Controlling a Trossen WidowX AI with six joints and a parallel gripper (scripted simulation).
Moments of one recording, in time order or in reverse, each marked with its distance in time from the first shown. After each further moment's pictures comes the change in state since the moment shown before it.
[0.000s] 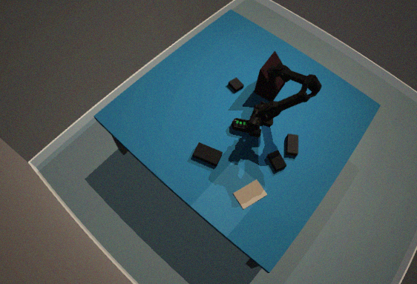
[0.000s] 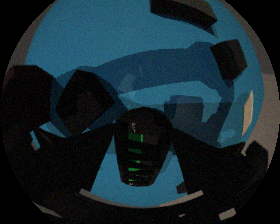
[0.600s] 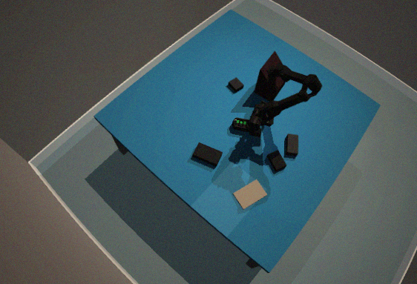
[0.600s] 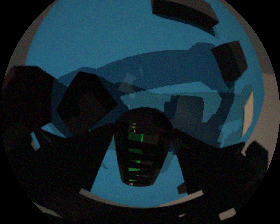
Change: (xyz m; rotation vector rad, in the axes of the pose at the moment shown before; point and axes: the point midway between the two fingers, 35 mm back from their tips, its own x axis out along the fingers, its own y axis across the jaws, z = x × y) arm 0.000 0.004 0.002 0.003 -0.004 0.003
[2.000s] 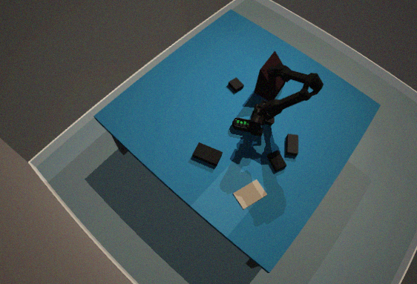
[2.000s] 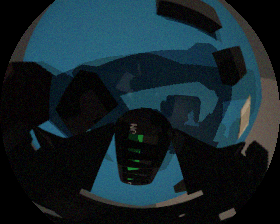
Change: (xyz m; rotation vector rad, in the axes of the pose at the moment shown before) arm -0.001 0.004 0.002 -0.034 0.015 -0.026
